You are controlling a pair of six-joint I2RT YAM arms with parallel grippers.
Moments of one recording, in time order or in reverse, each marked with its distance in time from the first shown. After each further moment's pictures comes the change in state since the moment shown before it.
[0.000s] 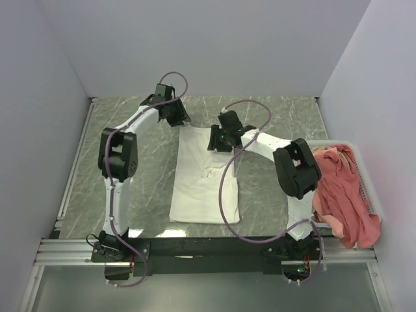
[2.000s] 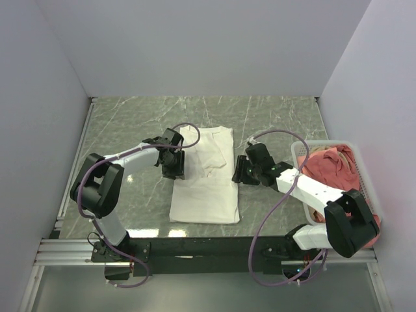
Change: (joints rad) left arm -0.219 -0.560 -0.829 -0.113 -0.159 0.171; right arm 0.014 -0.688 -0.674 -0.035 0.070 0.041
